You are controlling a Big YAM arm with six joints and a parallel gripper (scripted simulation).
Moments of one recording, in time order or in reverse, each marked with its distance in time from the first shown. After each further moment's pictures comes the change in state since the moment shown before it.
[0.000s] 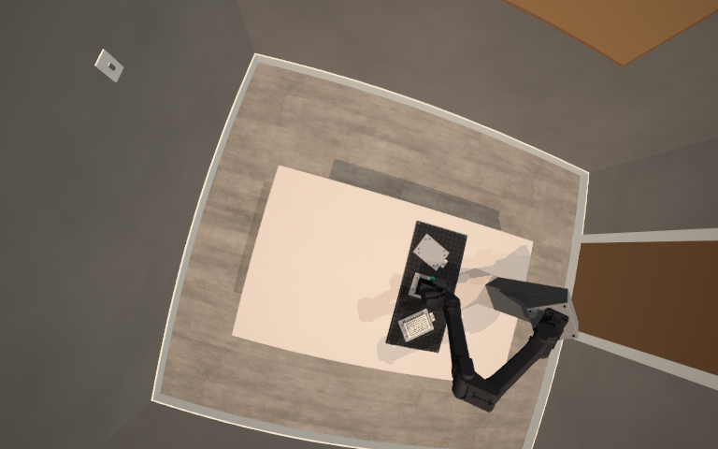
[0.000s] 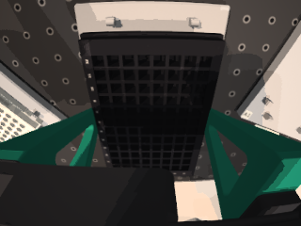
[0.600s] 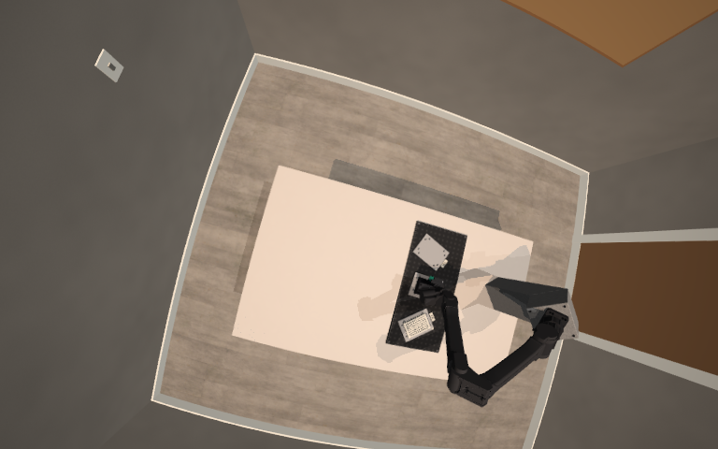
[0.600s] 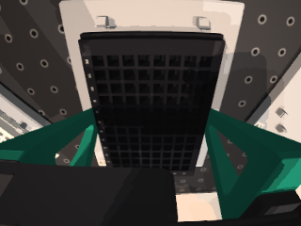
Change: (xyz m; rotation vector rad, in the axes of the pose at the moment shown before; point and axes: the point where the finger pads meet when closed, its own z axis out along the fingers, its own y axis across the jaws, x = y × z) arm 0.003 0.000 0.024 -0.002 0.003 0.000
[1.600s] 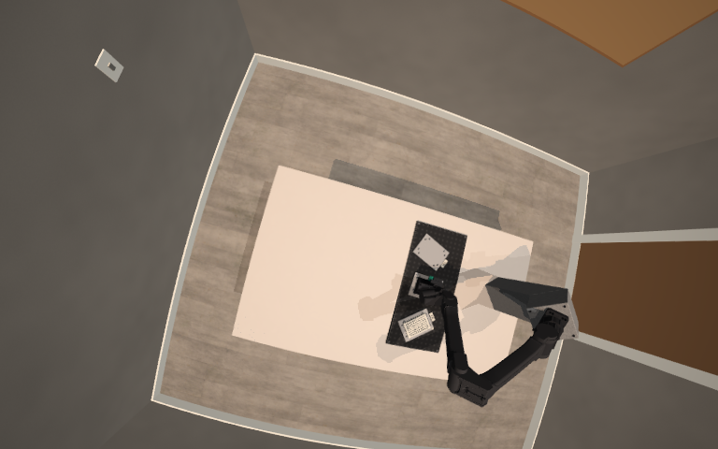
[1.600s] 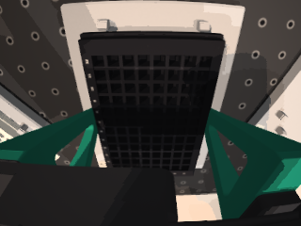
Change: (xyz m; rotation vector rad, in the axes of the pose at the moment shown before) arm -0.002 0.001 0.000 -0.001 -0.003 -0.001
